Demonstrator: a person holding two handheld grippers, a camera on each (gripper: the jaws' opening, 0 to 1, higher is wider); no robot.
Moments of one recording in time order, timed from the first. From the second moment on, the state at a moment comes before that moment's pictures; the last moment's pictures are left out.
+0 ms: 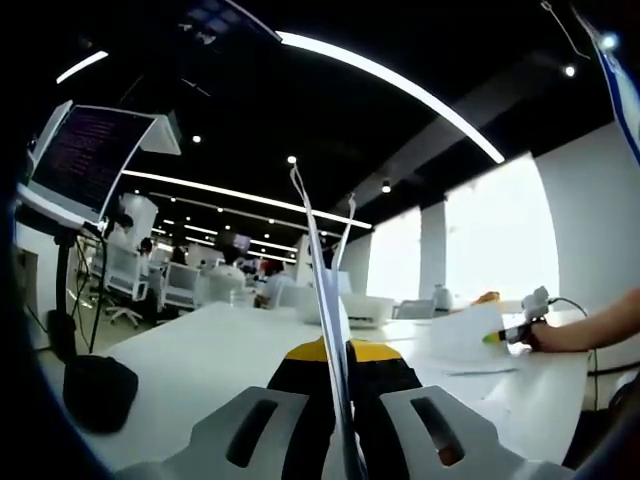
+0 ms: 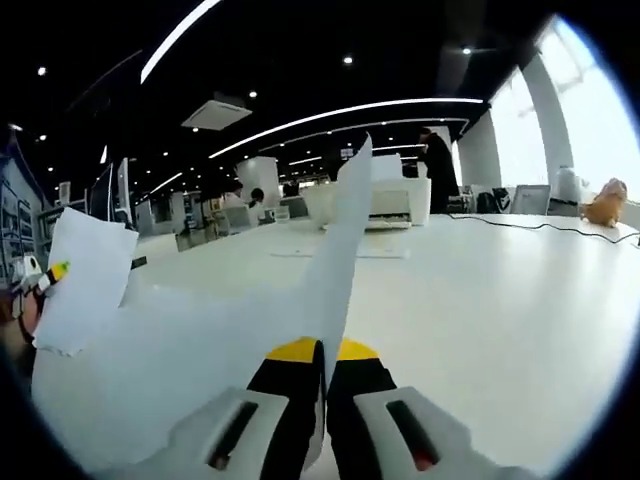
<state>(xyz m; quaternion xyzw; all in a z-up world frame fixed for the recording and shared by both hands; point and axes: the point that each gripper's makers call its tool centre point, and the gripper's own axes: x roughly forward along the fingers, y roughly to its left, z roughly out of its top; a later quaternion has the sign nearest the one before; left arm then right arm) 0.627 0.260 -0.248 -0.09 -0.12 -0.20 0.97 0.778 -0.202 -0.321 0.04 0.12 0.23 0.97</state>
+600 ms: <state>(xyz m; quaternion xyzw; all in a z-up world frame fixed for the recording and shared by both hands) 0.628 0.260 -0.249 -0.09 -0.12 -0.20 0.97 0.775 -0.199 -0.318 0.08 0.13 0.23 0.96</state>
